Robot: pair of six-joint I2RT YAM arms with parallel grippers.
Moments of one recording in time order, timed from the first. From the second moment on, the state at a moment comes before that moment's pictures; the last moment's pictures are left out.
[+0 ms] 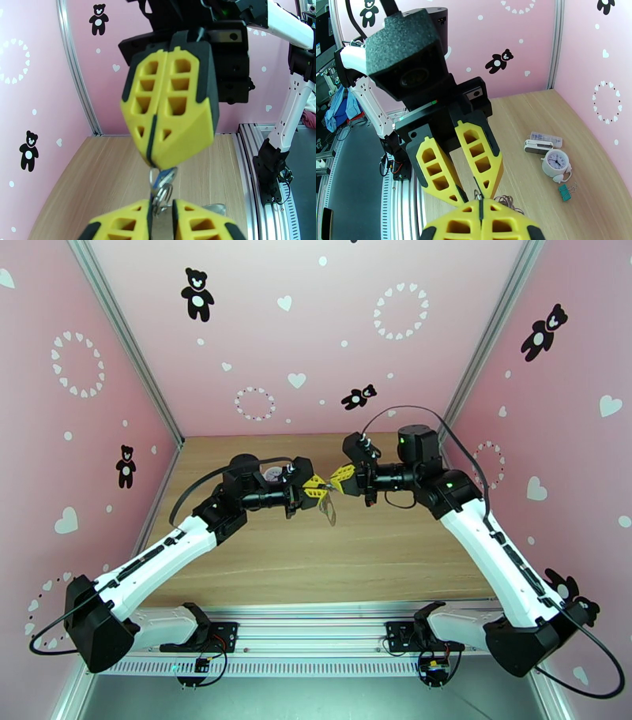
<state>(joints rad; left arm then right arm) -0.67 1.28 1.10 0.04 0.69 0.24 0.43 1.25 1.43 -0.66 -0.90 -0.36</state>
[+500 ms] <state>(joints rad) -0.67 1.31 1.12 0.05 0.74 0.23 0.43 1.23 1.39 -0.65 -0.89 -0.35</state>
